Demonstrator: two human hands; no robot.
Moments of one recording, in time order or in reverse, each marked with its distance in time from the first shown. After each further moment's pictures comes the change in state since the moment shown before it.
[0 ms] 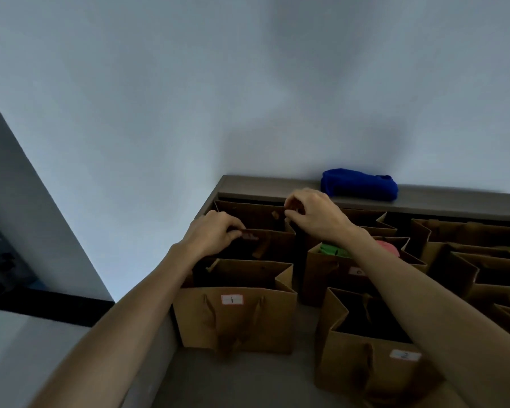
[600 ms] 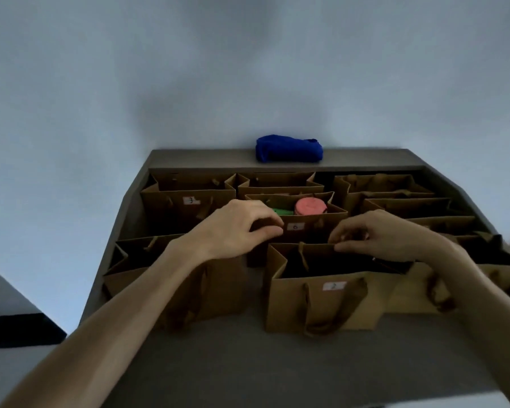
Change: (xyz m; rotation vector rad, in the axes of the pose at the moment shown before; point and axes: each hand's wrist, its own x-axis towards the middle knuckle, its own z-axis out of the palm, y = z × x) left_hand -0.035 0.134 0.010 -0.301 -0.140 0.524; right_hand -0.193 0.033 -0.101 -0.039 -0.460 0.320
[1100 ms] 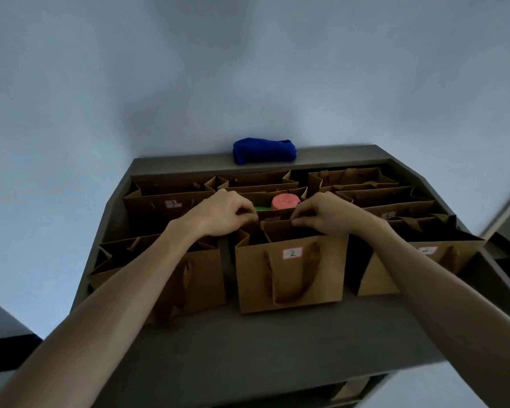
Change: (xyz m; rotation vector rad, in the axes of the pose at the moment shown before) left_hand 0.033 -0.002 0.005 0.133 -0.082 -0.106; right_hand 0.029 -0.008 0.010 -0.029 0.202 -0.032
